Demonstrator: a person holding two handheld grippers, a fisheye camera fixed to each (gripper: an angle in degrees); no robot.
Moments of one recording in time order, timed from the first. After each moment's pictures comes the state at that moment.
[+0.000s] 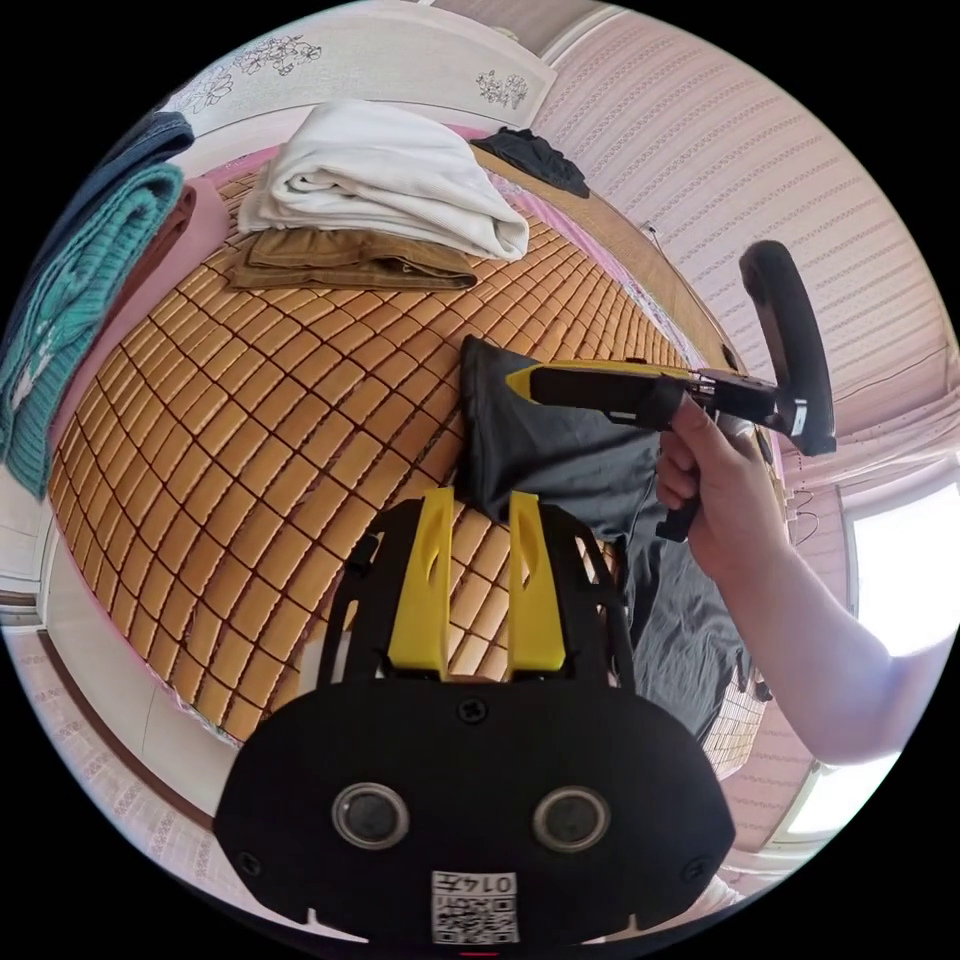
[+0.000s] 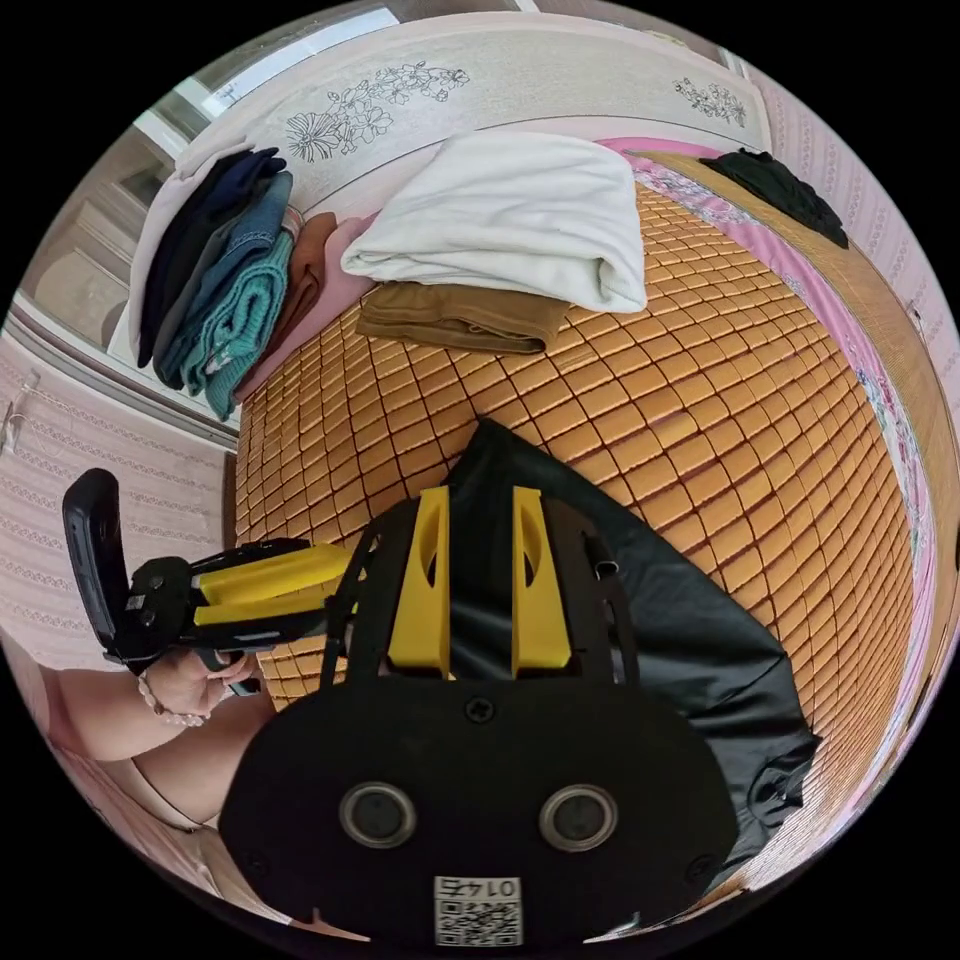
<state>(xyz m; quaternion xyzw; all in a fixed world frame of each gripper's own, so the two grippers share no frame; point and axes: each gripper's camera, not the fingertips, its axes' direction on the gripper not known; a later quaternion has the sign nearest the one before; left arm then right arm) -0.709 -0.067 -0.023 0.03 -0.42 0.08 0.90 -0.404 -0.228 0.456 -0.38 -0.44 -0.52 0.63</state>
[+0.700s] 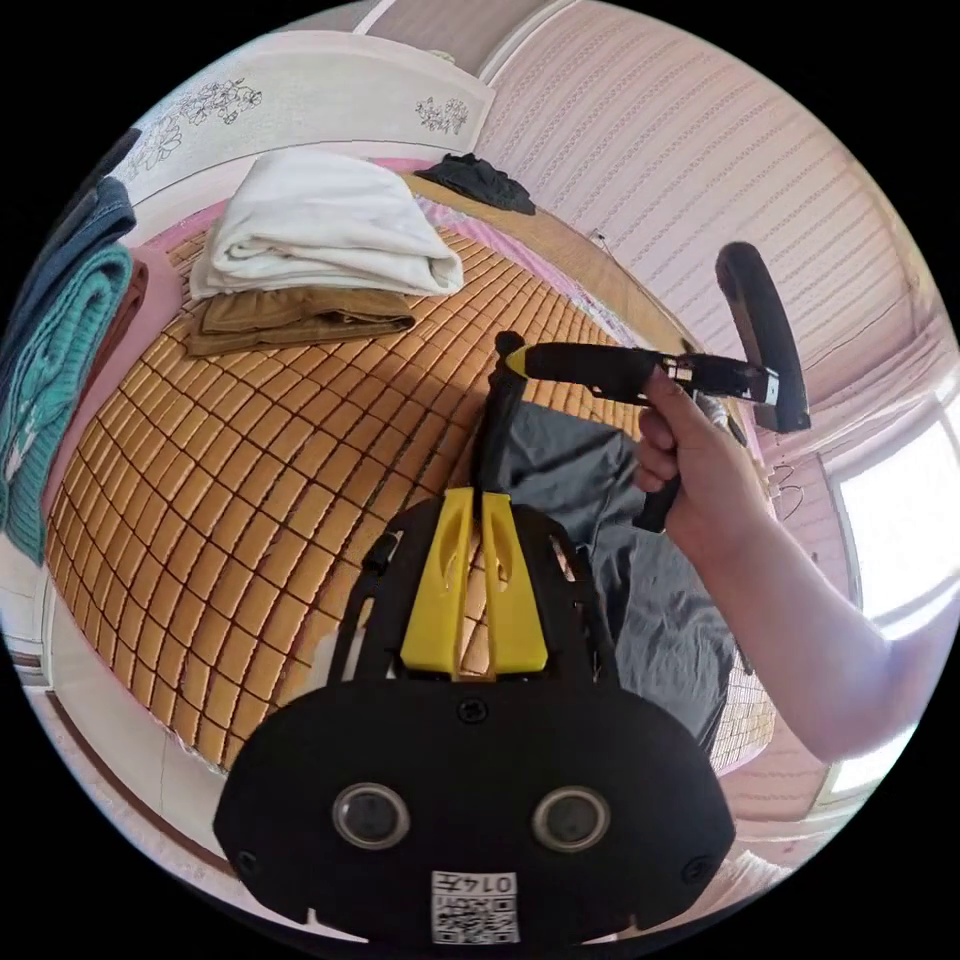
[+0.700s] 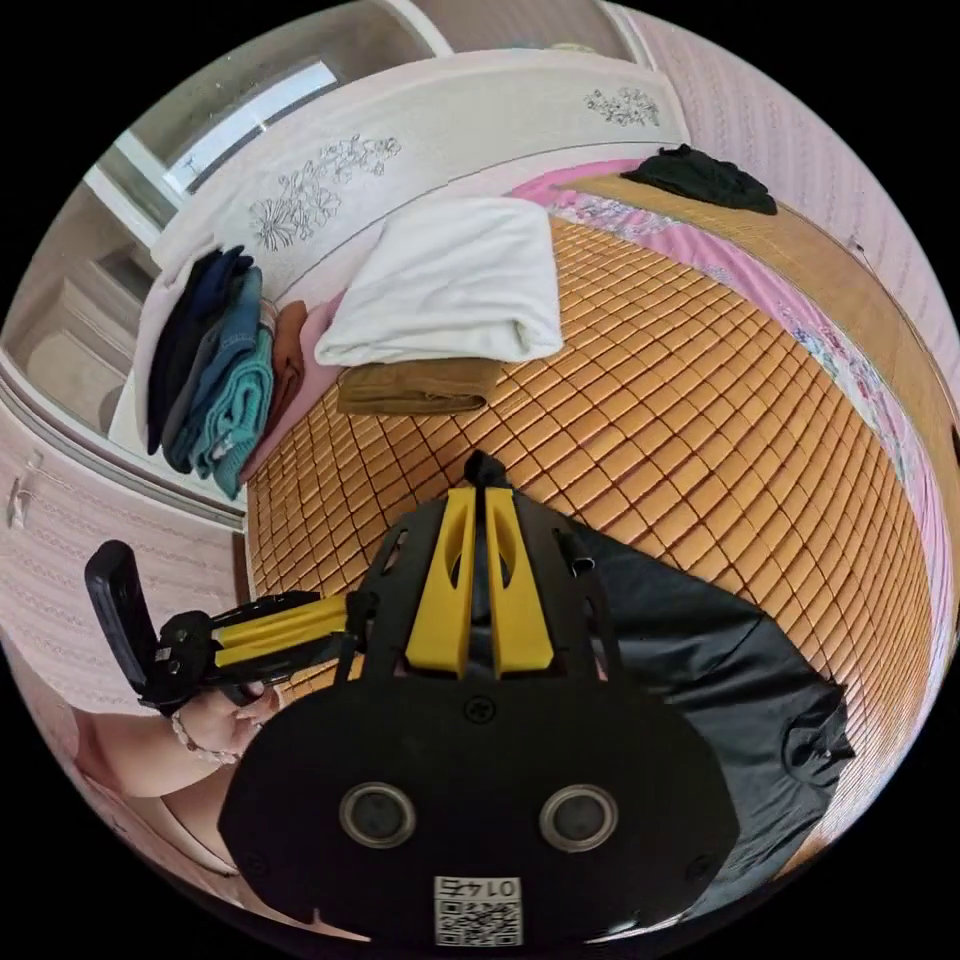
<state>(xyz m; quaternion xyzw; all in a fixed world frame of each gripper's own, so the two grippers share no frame) -0.650 -0.062 0.047 0.04 -0.40 0.15 0.90 -0.309 -0.161 0.535 -0.36 -0.45 -0.43 0.69</state>
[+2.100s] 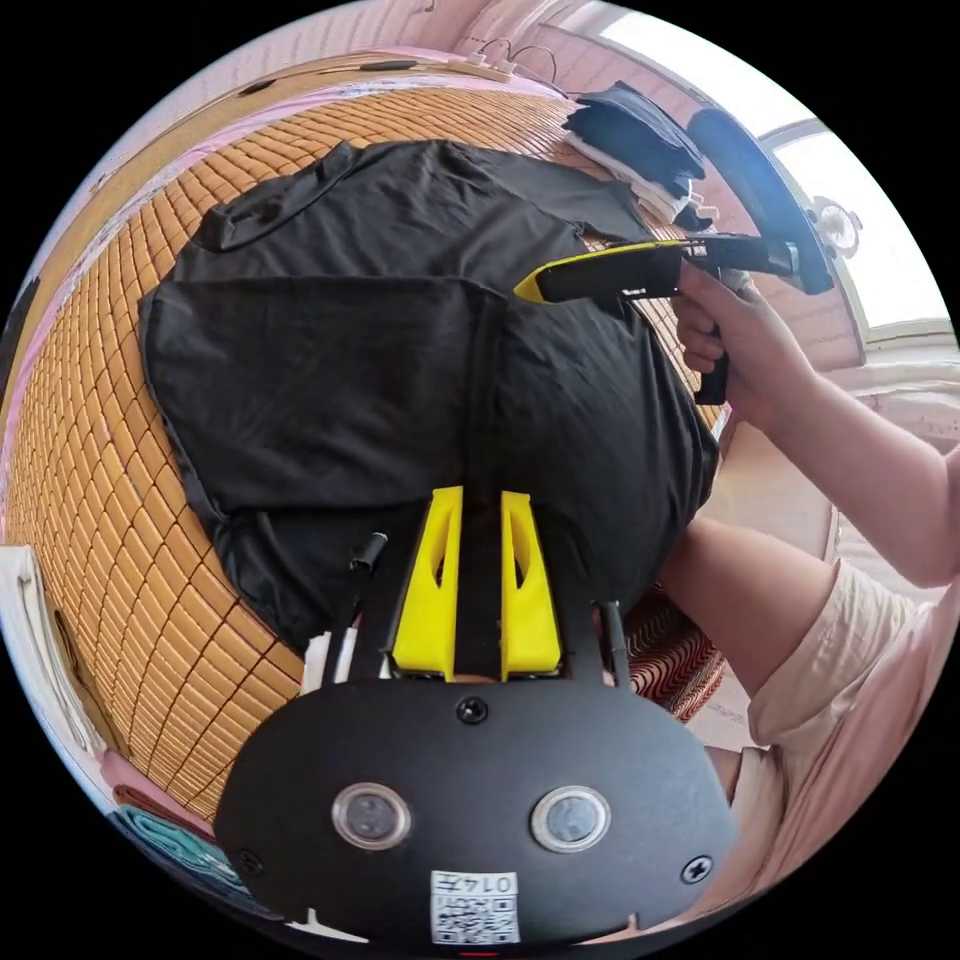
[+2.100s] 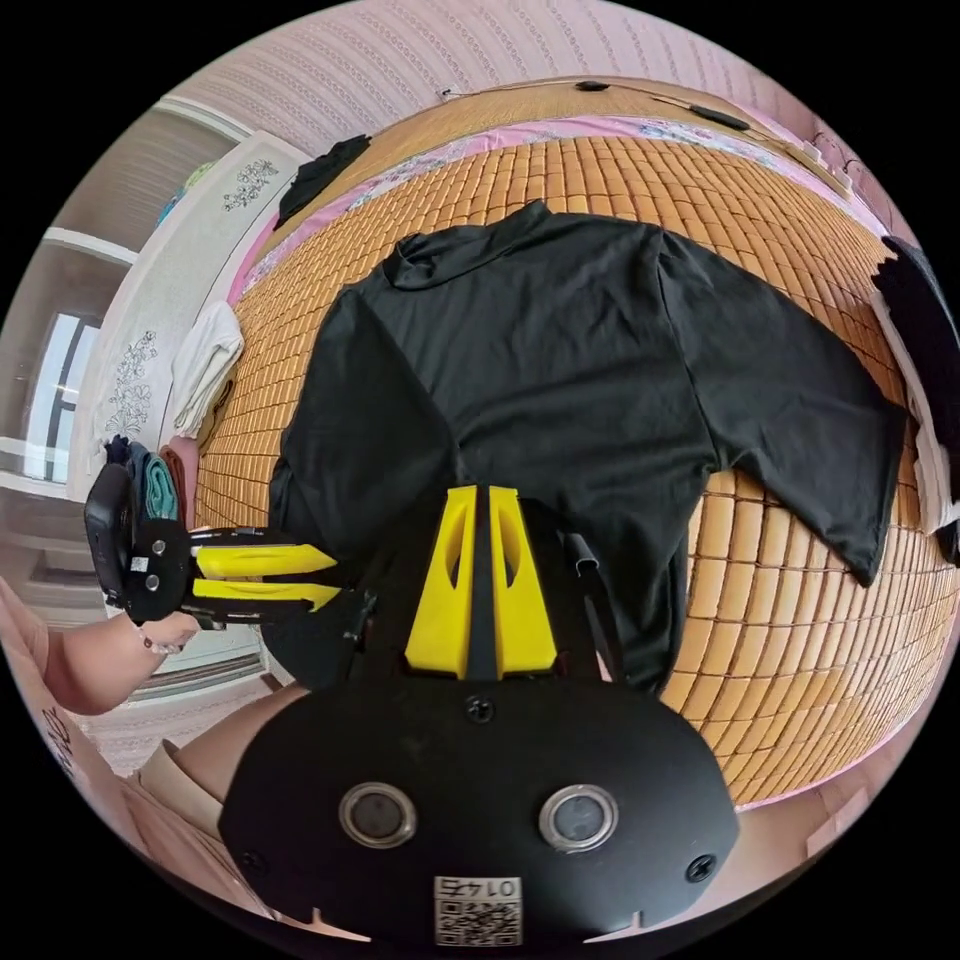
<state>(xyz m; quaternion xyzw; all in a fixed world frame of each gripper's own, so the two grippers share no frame) -0.439 0.095 0.519 -0.48 -0.34 0.42 0.69 0.270 0.137 0.657 -0.44 -0.25 -0.15 0.85</state>
